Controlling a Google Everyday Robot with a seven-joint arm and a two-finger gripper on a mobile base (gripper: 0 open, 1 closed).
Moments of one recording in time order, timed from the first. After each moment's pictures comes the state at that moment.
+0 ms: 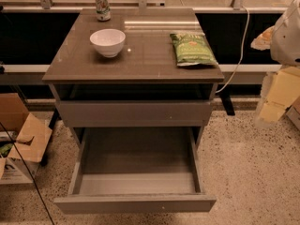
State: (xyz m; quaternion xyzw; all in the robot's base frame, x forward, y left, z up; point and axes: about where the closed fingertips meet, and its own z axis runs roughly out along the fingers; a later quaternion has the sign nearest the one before) arm 0.438 -0.217 0.977 -0.60 0.78 -0.03 0.16
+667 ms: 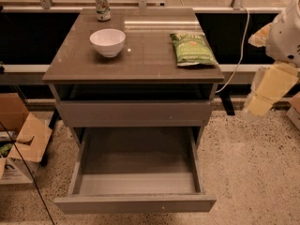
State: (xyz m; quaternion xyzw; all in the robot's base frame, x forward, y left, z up) arm 0.452 -0.206 0.977 -0.58 0.79 -0.01 0.20
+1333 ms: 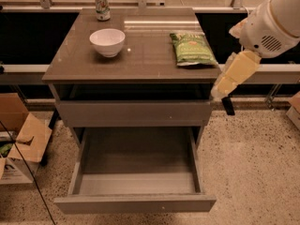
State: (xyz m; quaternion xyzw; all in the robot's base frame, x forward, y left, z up) arm 0.521 -0.184 0.966 -0.54 0.79 0.02 0.28
